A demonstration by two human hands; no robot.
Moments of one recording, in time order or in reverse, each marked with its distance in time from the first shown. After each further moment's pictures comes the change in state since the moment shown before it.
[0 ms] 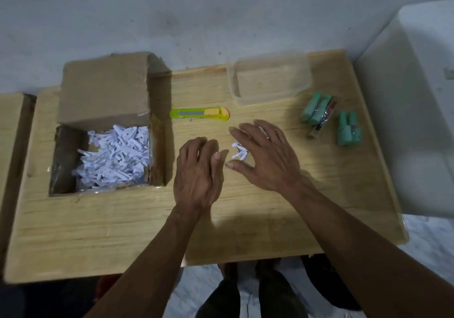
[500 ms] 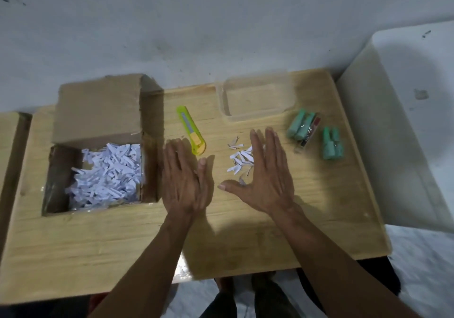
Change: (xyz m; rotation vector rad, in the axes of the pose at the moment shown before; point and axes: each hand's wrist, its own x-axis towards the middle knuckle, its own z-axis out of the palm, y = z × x) left_hand 0.013 0.005 0.002 0.071 0.007 -0.305; right_hand -0.016 -0.009 -0.017 0.155 -0.050 0.394
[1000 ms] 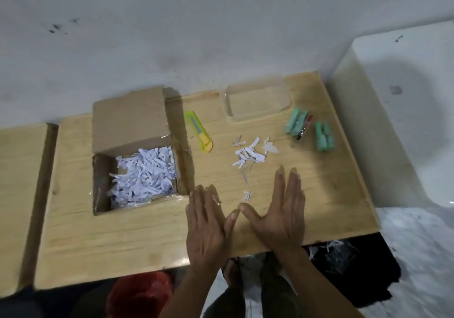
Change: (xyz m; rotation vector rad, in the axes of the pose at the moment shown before) left_hand -0.123 -0.002 -0.019 0.053 -0.199 0.111; right_hand -0.105 -0.017 0.001 -0.083 0.203 0.233
